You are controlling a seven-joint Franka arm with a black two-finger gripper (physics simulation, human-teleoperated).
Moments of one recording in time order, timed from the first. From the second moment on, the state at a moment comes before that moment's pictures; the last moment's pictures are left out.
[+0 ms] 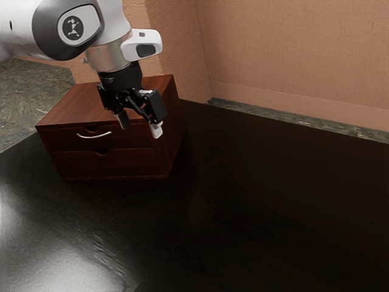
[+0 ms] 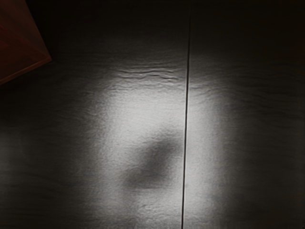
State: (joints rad) arm -0.05 0.04 0.12 -1.36 0.01 1.47 0.02
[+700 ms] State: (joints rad) arm -0.03 -0.14 0.23 -1.09 0.03 1.44 0.60
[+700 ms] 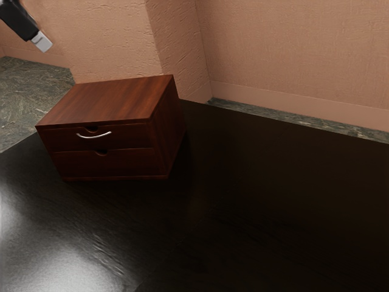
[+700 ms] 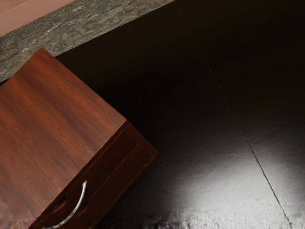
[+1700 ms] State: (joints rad) arm 0.13 -0.12 0.27 -1.67 -0.12 1.97 1.51
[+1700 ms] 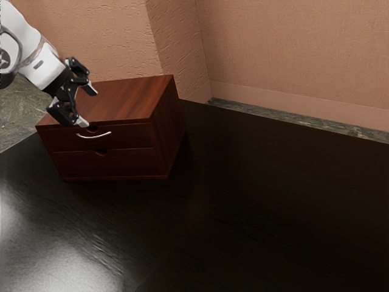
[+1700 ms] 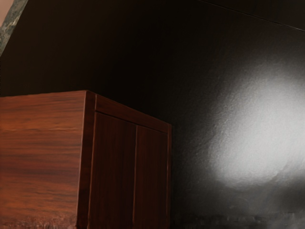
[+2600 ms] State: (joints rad) arm 0.14 -0.04 0.32 -1.68 0.05 2.07 1.29
